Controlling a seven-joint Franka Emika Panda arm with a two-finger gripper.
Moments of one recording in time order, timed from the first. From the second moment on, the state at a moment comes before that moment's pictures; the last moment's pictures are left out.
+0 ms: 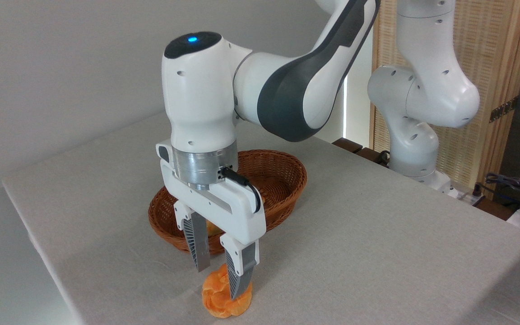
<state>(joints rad) 0.04 0.08 0.04 -1.97 0.00 2.18 0.79</state>
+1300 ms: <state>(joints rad) 0.04 0.12 0.03 -1.99 0.02 2.19 0.79</state>
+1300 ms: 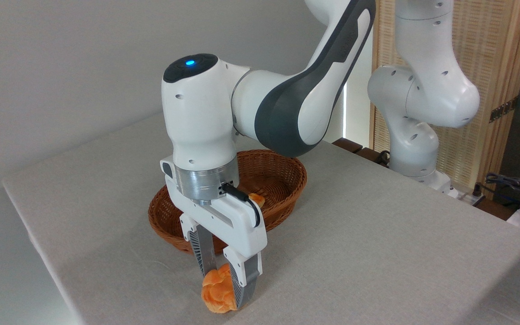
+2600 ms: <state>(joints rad) 0.04 0.10 0.03 -1.94 0.02 2.19 0.82</state>
